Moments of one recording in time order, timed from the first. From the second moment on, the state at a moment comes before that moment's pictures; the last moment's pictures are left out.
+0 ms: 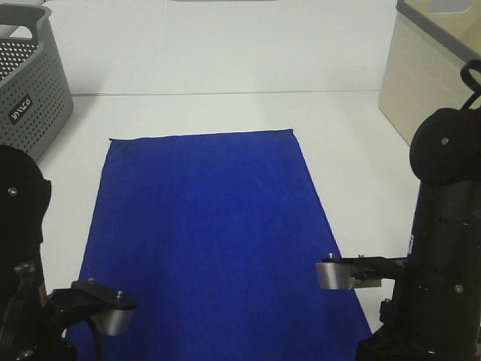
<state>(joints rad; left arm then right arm) -0.69 1.70 -0.67 -0.47 1.06 0.23 0.46 1.76 -0.68 0.54 1.16 -0.36</state>
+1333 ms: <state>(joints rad) -0.69 1.91 -0.80 -0.50 1.20 0.25 0.46 1.87 -0.68 0.59 1.15 -0.37</state>
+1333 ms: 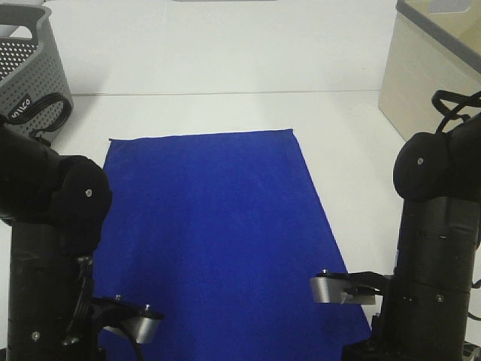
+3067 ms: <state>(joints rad) -0.15 2.04 -1.62 -0.18 1.11 0.05 0.17 2.11 -1.88 0.37 1.21 -0.16</state>
